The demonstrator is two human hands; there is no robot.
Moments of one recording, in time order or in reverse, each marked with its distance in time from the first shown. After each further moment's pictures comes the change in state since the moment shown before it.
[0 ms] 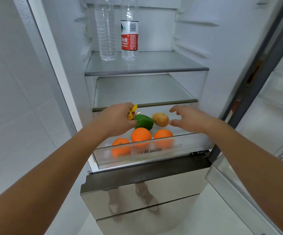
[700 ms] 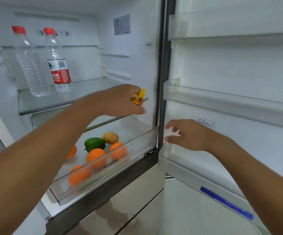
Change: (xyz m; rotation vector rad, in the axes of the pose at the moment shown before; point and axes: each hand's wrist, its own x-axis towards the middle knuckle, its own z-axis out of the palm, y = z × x) left_hand 0.010 0.155 -0.072 -0.023 -0.213 0.657; right_hand -0.212 0.017 -0.041 0.083 0.201 0.320
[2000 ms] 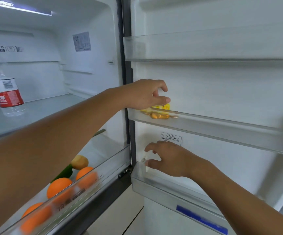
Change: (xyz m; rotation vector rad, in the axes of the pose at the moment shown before) left_hand 0.144 0.079 0.013 0.005 0.001 0.321; right_hand -0.008 0.036 0.004 -0.051 0.002 0.010
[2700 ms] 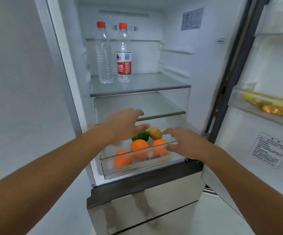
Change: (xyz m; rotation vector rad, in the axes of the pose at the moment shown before) left_hand -0.282 -0.099 0.036 0.243 0.080 -0.796; right_hand 0.101 -0.125 0.076 -0.002 -0.125 -0.356
